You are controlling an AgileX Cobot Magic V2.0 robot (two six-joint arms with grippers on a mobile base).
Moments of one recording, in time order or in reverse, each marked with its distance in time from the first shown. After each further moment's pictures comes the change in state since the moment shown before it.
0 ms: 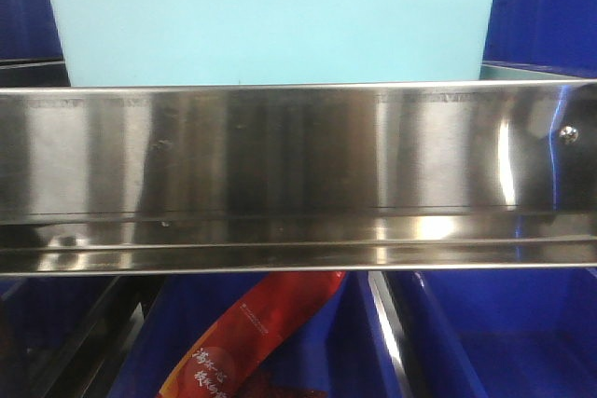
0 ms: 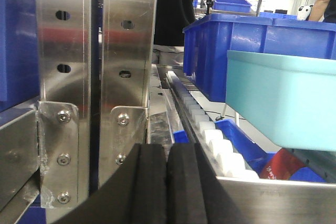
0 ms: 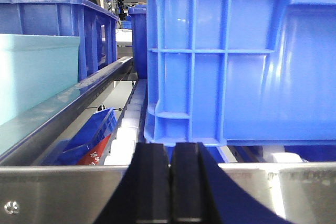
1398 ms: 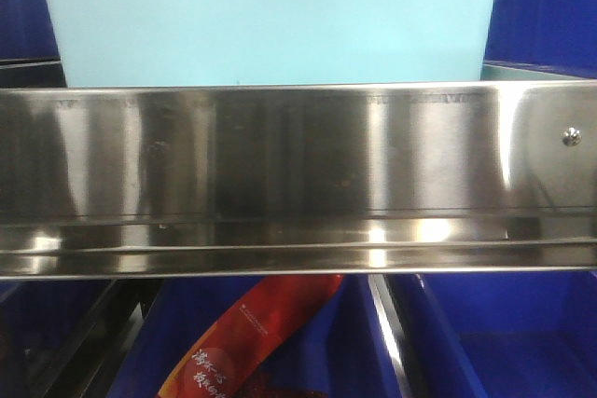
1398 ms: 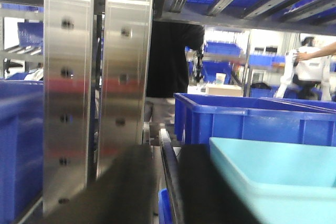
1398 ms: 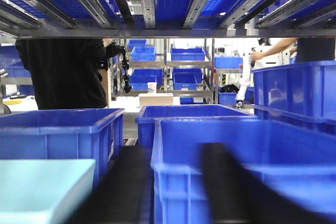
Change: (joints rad) left arm 0.000 0.119 -0.494 0.000 0.263 0.010; right arm 0.000 0.167 -0.624 0.010 0.272 0.000
